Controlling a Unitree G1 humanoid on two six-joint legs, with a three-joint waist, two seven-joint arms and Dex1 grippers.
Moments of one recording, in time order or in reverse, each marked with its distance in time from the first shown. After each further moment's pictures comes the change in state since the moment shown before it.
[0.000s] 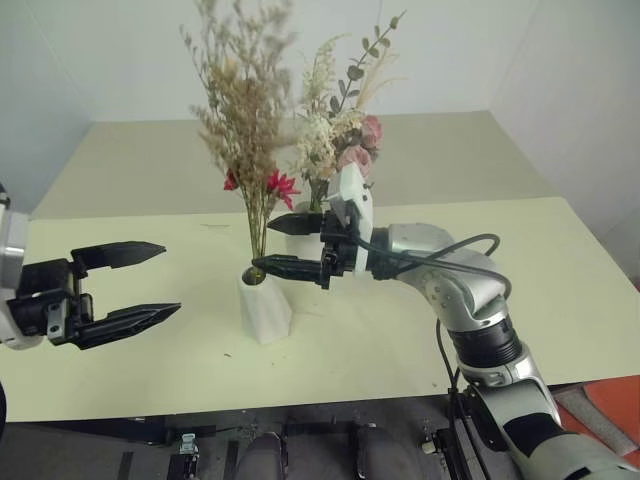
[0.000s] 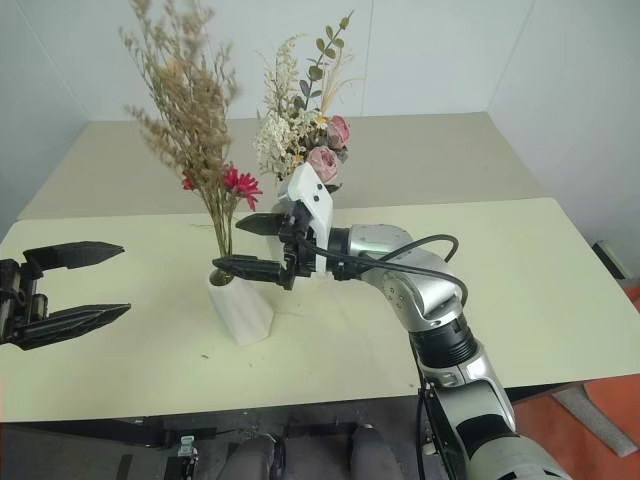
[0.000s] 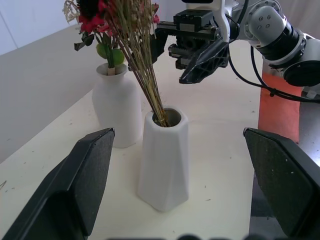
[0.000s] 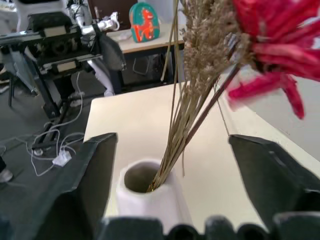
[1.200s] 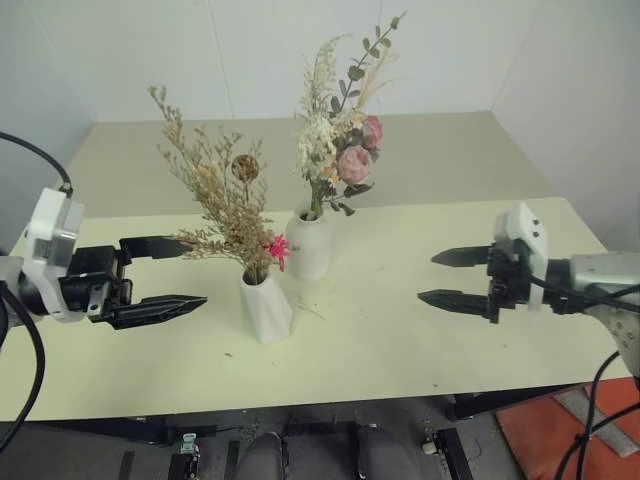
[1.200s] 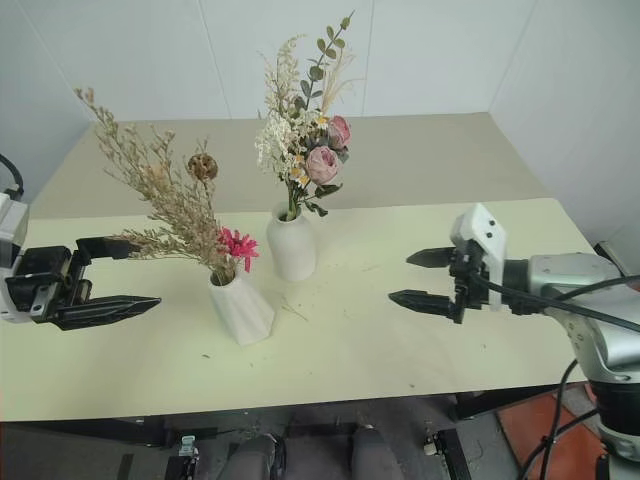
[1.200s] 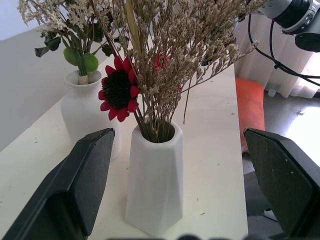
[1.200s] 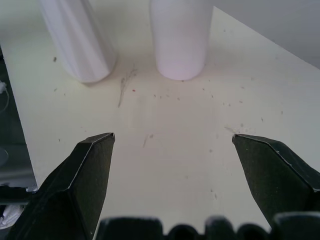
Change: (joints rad) left arm -0.221 0.001 -0.268 0.145 0.048 -0.072 -0.081; right arm 0.471 -0.695 -0.384 -0.113 0.034 0.025 0.241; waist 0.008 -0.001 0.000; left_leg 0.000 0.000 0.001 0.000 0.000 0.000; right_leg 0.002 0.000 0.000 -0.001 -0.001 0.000
